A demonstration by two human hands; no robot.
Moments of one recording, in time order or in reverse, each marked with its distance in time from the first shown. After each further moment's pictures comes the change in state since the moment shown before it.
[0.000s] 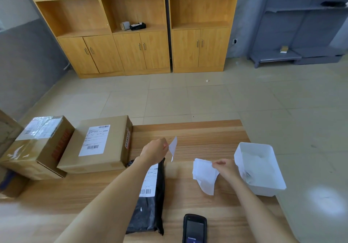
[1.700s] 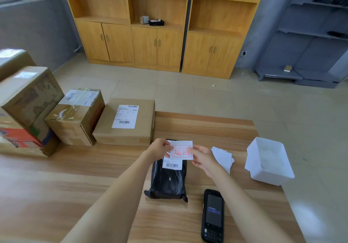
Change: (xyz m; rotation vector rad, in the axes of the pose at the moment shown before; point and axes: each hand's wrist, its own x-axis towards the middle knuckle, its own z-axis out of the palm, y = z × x) left_hand -0.102 -0.094 -0.006 -0.712 -0.133 -0.182; right_hand -0.134 -0.077 0.128 0.383 -0.268 -0.009
